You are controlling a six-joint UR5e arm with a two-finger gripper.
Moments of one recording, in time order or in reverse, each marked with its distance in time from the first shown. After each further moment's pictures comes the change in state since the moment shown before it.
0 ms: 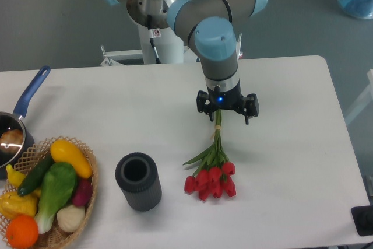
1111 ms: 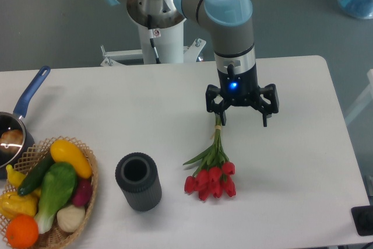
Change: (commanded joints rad) arm 0.014 0.072 0.233 -0.040 -0.132 -0.015
